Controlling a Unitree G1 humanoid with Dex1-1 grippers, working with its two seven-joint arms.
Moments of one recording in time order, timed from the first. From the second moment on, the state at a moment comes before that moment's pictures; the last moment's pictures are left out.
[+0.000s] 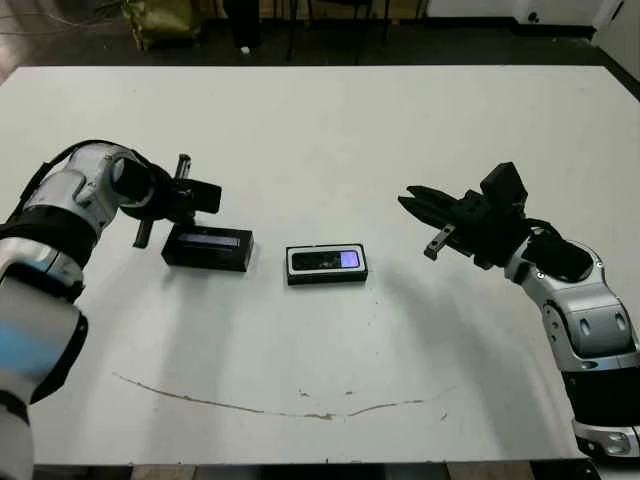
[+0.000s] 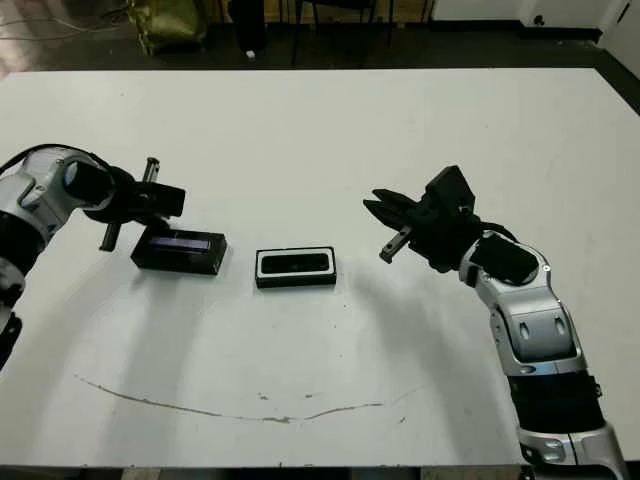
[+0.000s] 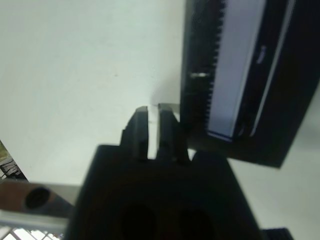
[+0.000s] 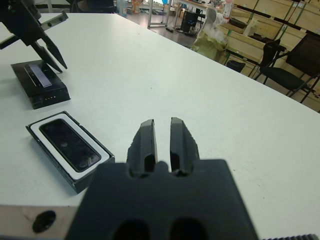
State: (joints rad) left arm -0.98 0.69 -0.53 0.89 0.58 -0.26 -1.08; right arm -0.38 -0.48 0.05 -0.03 0.18 0.30 0.67
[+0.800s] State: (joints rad) left arm -0.81 0.81 -0.46 0.45 0.49 -0.06 -1.25; right arm -0.38 -0.49 0.05 -0.03 0.18 0.30 0.68
